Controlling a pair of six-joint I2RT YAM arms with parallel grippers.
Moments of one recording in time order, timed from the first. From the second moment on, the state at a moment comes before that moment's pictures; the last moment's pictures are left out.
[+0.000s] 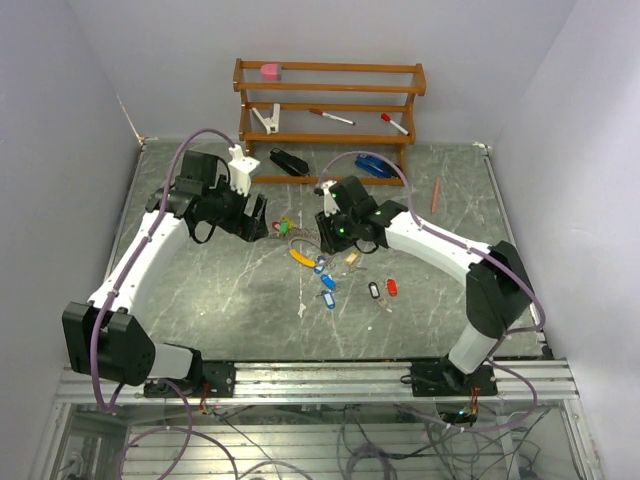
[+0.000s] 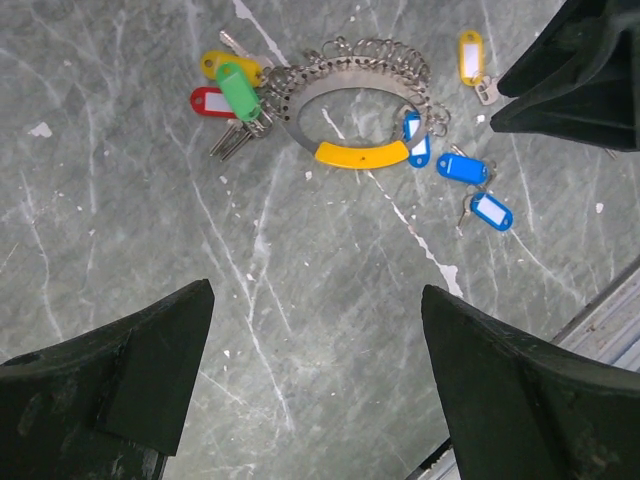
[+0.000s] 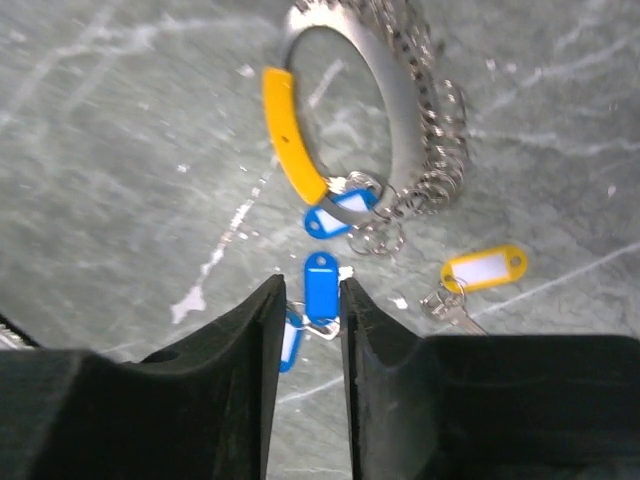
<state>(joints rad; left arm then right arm) -0.24 1.35 1.23 -0.74 0.46 0.19 0.72 1.69 1.30 -0.48 -0.13 0.18</state>
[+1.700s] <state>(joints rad) -0.24 1.32 1.15 -0.70 0.39 0.21 0.75 1.84 1.15 -0.37 0.06 -0.01</state>
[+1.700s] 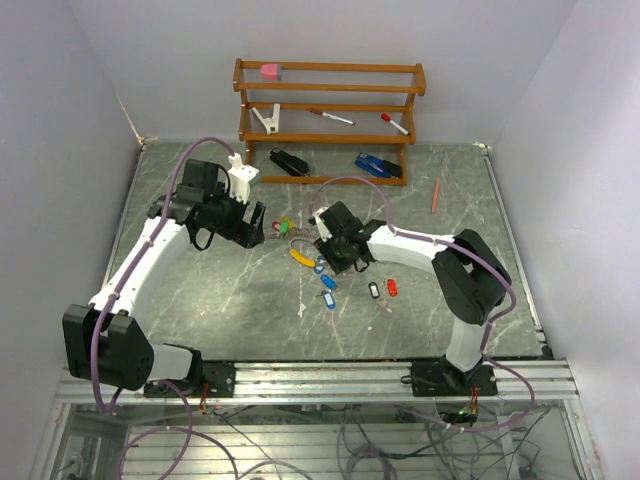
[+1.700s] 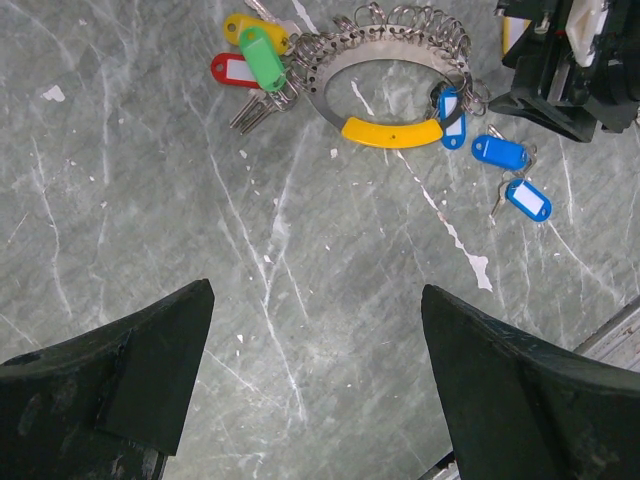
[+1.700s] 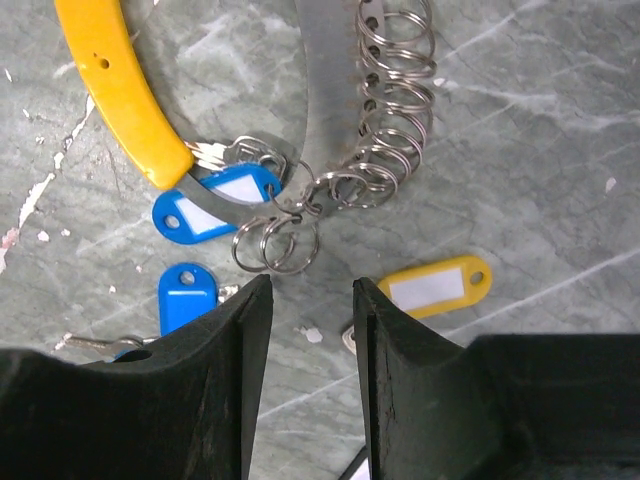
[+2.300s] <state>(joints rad) -0.23 1.32 1.15 -0.70 0.39 0.21 0.75 1.88 1.19 -0.34 0.07 -0.01</state>
